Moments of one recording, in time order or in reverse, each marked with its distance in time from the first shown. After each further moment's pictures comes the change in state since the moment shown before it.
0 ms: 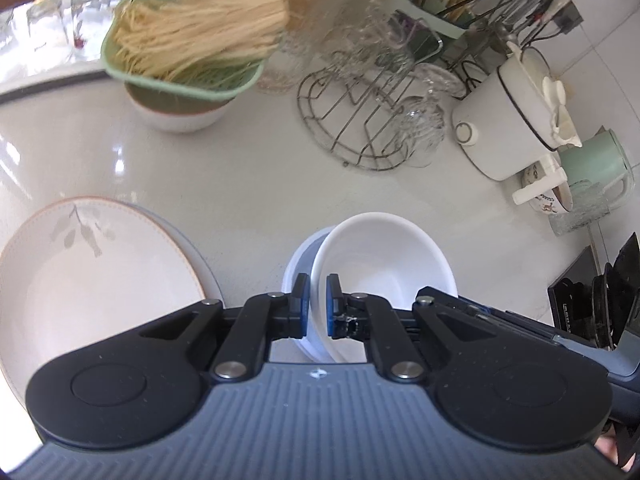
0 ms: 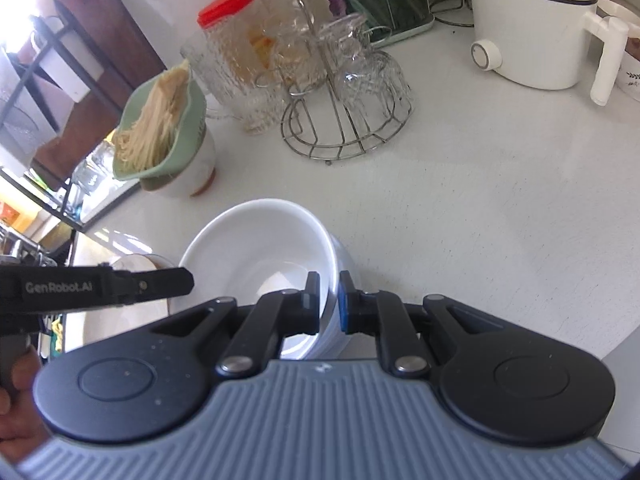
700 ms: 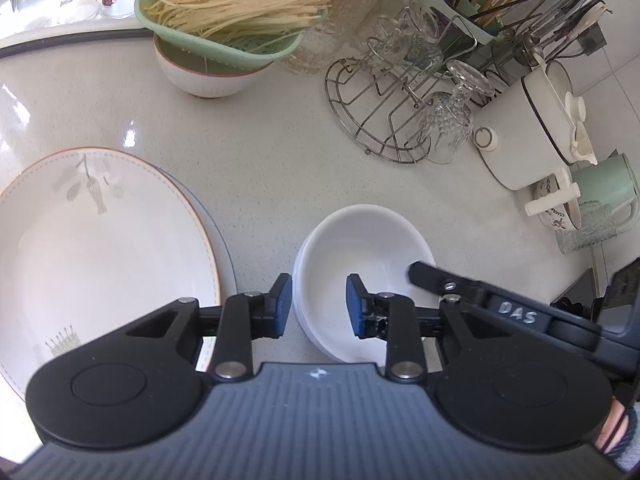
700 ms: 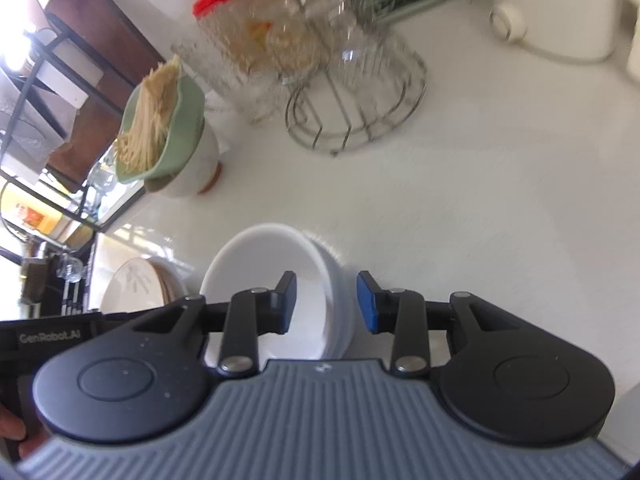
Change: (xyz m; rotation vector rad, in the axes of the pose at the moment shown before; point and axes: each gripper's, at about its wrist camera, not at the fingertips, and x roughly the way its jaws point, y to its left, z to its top) left arm 0.012 0.014 -0.015 -0.098 0.006 0.004; right arm 0.036 -0.027 0.015 0.041 0.083 0.144
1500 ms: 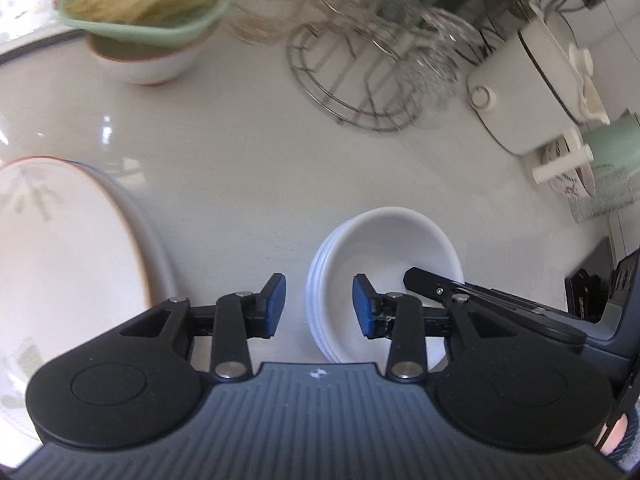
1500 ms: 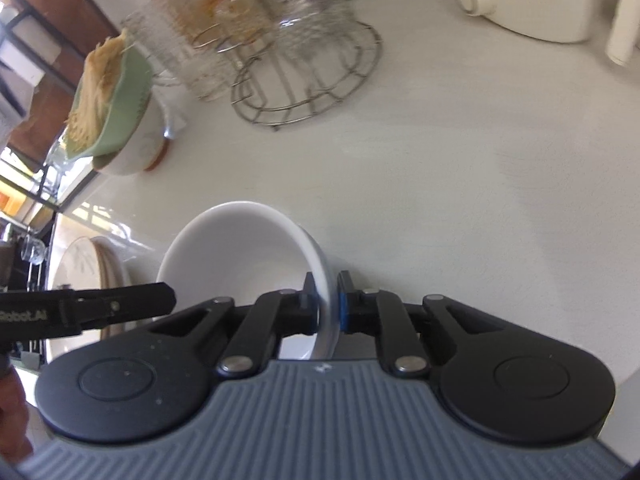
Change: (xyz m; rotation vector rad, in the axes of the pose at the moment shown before) left arm 0.044 -0.043 0.011 0.079 0.101 0.032; right arm 0.006 -0.030 -0.003 -0.018 0.037 -0.113
